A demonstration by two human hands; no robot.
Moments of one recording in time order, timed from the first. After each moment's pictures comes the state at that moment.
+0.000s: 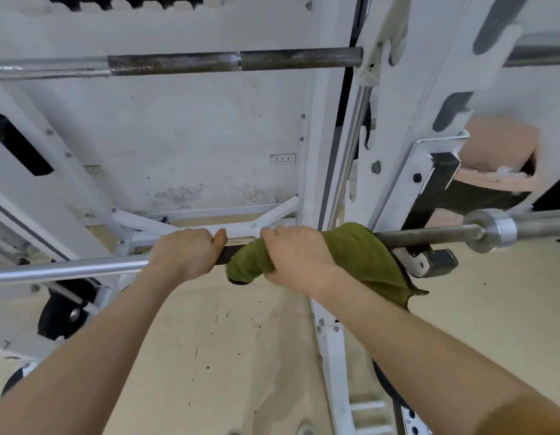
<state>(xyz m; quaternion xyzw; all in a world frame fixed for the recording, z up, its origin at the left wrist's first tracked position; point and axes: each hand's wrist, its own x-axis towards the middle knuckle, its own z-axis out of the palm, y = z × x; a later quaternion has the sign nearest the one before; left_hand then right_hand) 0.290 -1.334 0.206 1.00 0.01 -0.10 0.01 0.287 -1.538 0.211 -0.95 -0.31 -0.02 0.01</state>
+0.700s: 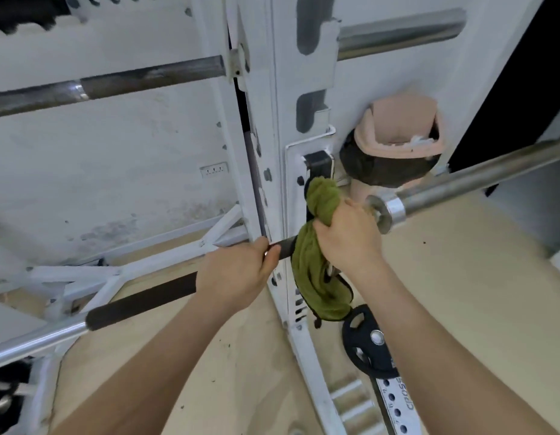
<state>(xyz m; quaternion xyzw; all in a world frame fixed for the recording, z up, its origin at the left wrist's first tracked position) 0.303 -1.534 0.201 0.98 -0.20 0.07 0.00 0.300 -1.721 0.220 -0.96 0.13 -0.09 0.23</state>
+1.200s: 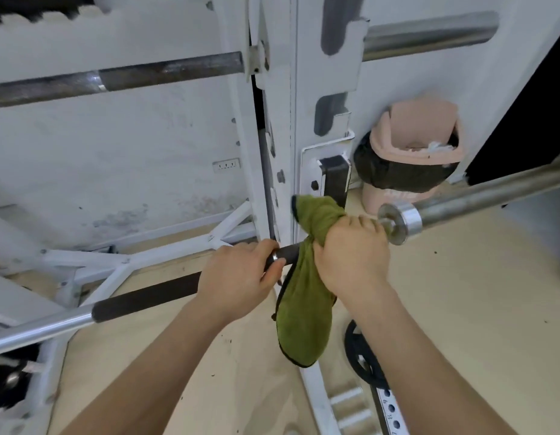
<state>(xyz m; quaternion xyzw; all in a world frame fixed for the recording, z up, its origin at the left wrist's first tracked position) 0.305 -1.529 0.196 0.96 -0.24 0.07 0.08 0.289 -1.711 0.220 -0.98 0.15 -0.05 0.09</state>
